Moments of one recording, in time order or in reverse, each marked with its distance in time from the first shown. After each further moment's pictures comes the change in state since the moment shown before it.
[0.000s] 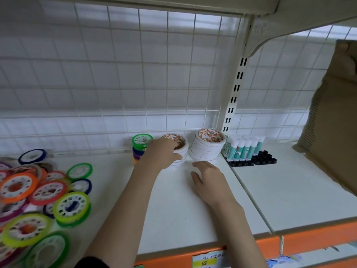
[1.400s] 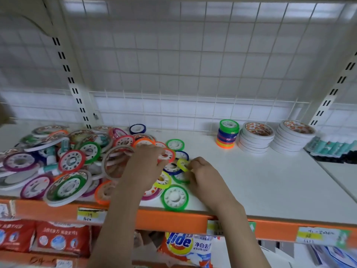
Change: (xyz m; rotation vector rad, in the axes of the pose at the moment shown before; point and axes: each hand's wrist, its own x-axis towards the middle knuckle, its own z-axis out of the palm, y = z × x) left_hand -0.224 -0.183 -0.035 -0.123 0.197 -0.294; right_hand -0.049 -0.207 0.101 0.028 -0.147 -0.351
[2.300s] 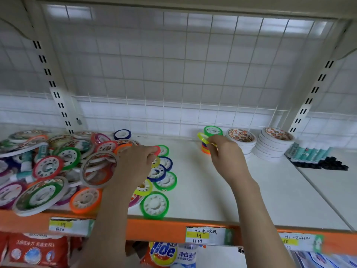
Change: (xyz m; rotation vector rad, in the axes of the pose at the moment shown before) left_hand 0.020 0.013 0.014 -0.159 0.125 0.019; right_hand 0.023 0.060 -0.072 -0.008 0.349 0.104
